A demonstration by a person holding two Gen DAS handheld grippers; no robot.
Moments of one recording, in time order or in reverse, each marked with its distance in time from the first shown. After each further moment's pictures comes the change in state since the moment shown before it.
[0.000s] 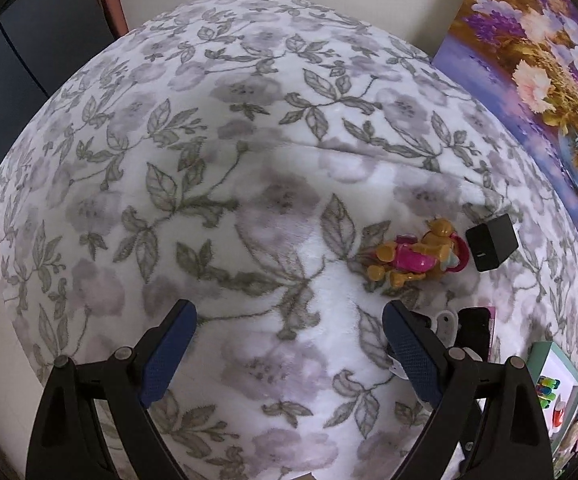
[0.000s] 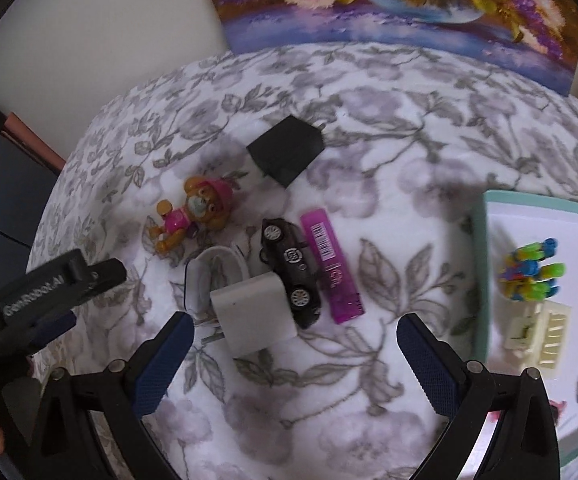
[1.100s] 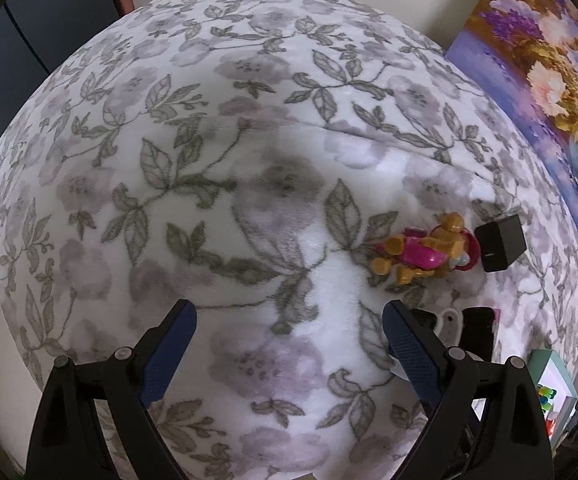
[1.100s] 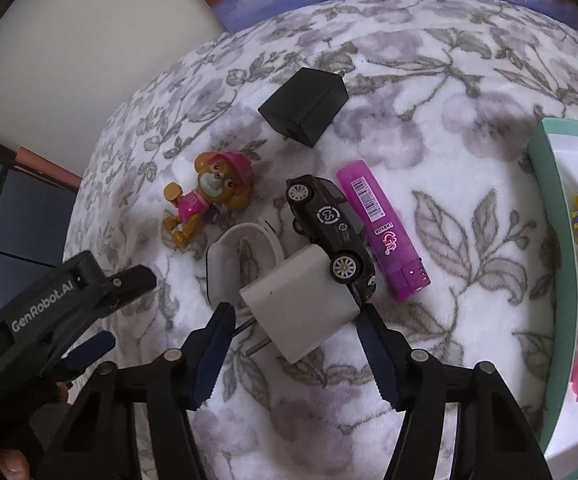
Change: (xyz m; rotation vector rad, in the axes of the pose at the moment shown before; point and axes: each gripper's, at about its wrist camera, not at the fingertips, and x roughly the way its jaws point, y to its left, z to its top) left arm 0.015 0.003 -0.001 -0.050 0.047 -0.014; right arm 0.031 0.001 -0.008 0.136 0.068 0.153
